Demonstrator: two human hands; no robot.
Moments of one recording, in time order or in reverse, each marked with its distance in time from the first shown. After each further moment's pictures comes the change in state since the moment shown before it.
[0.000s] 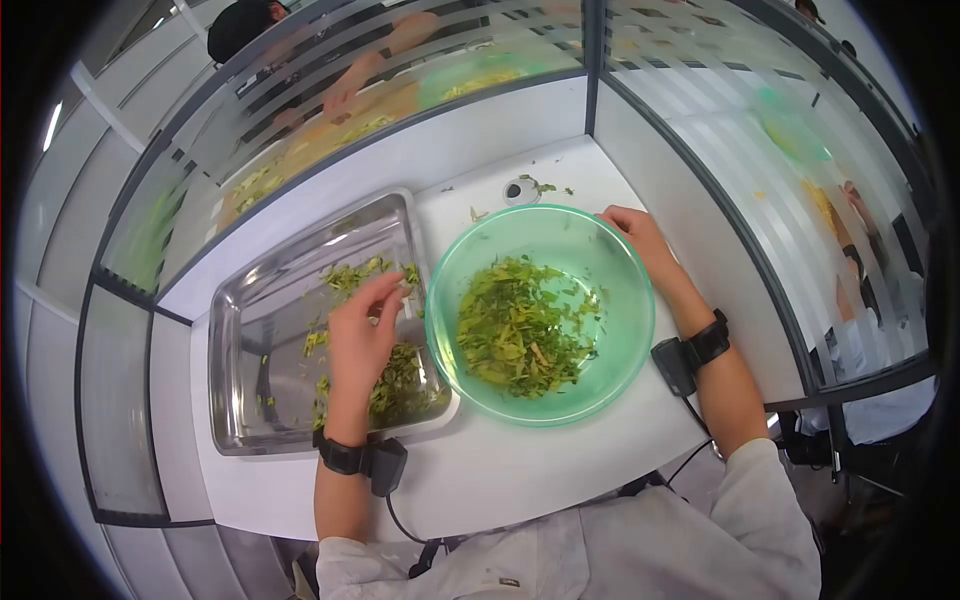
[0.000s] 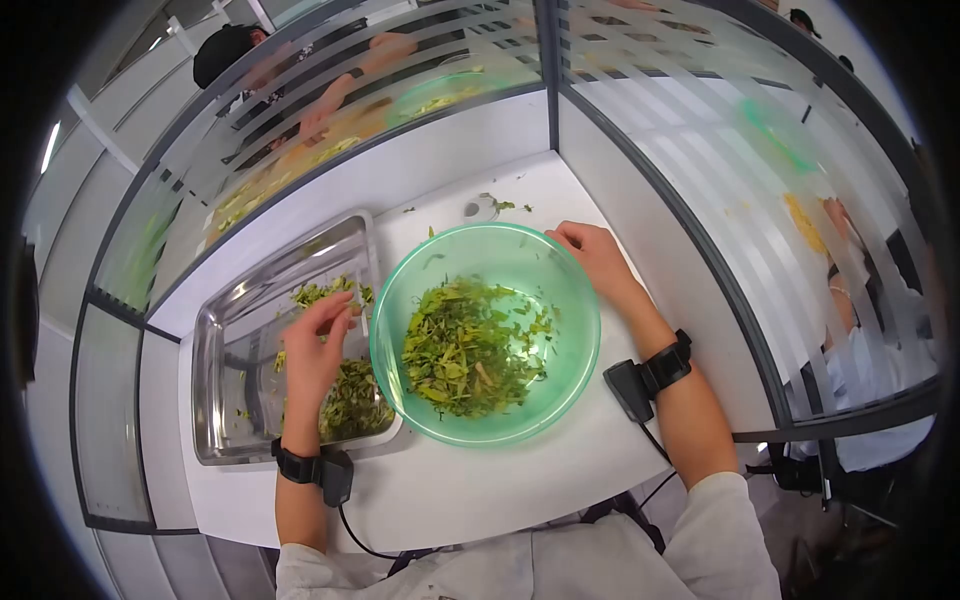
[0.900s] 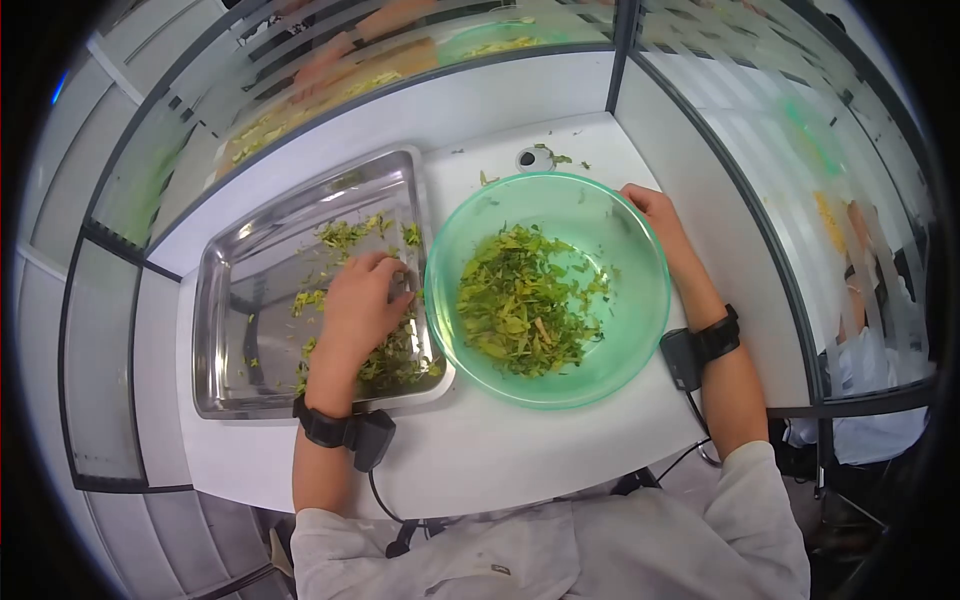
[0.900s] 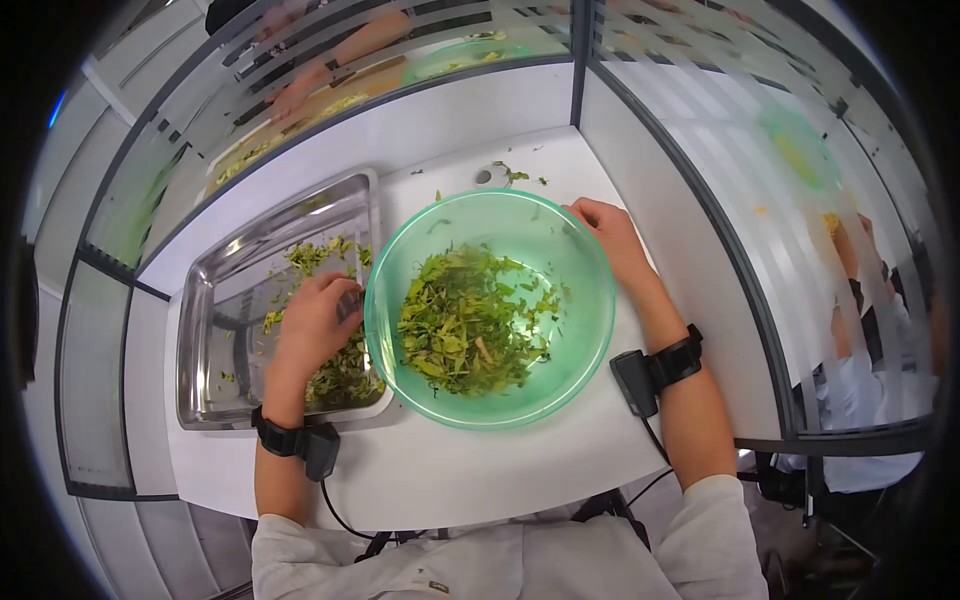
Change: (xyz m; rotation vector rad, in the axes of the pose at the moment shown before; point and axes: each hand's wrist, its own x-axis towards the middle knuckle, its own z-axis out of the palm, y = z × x) left_hand -0.006 -0.015 -0.008 0.591 -0.419 0.044; right_hand 0.001 0.006 0.000 0.051 -0.014 -0.052
